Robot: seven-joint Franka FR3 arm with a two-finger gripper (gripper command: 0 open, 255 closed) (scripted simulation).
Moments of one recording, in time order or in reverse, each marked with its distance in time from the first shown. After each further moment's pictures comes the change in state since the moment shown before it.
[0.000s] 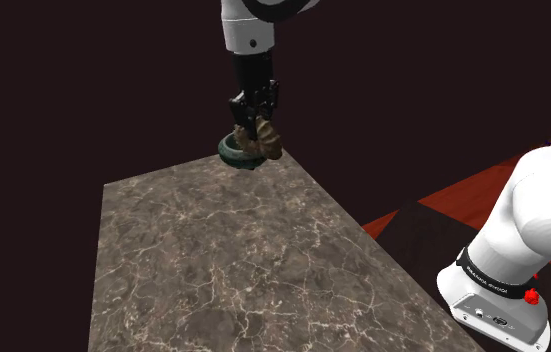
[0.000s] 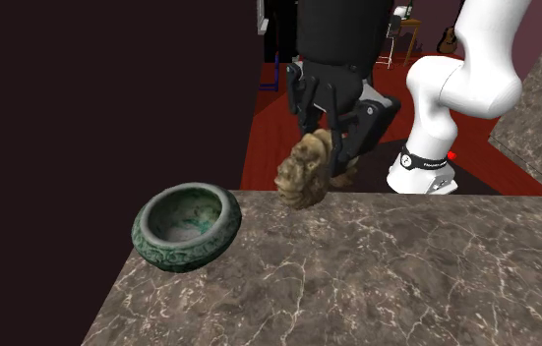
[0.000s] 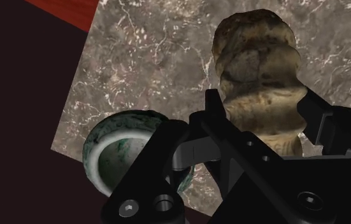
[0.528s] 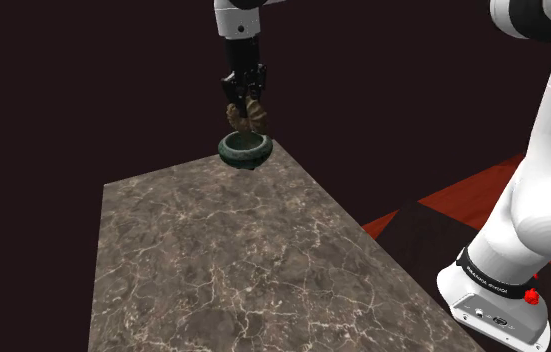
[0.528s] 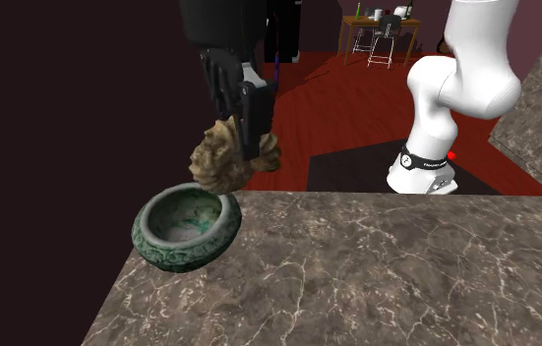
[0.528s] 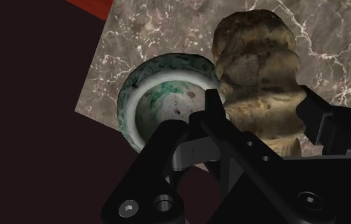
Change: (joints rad) arm -0.049 0.230 -0.052 0.314 -0.057 -0.090 -0.099
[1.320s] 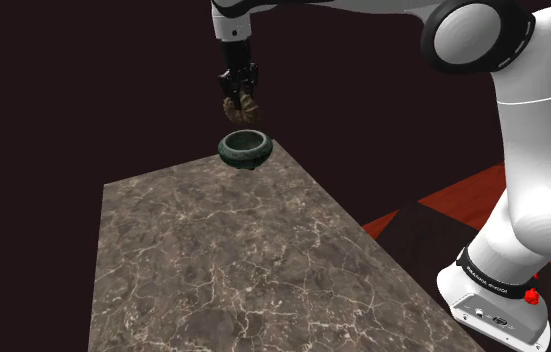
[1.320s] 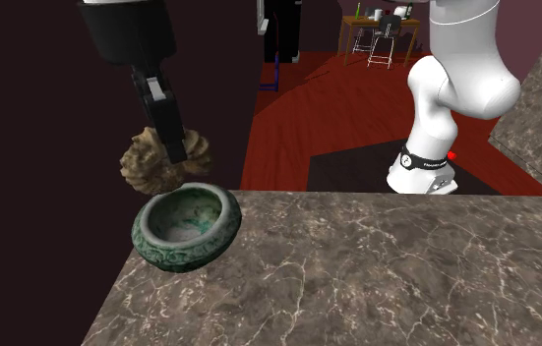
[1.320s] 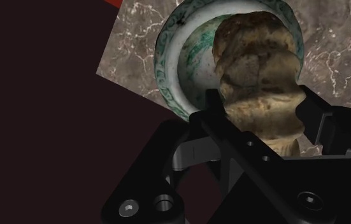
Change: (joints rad) arm -0.028 0.289 -0.040 0.380 -0.047 -0.092 -0.092
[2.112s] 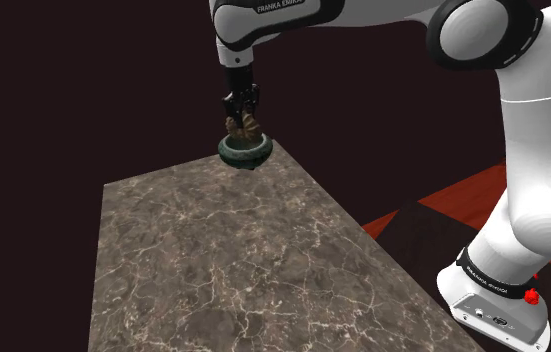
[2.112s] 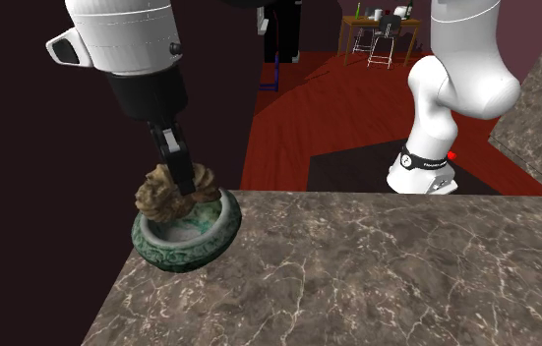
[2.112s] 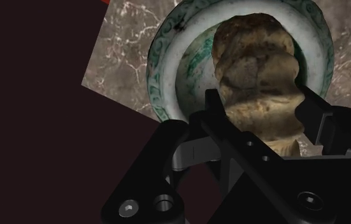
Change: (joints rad) arm -0.014 -0.025 -0.001 -0.191 0.003 0.165 0.004
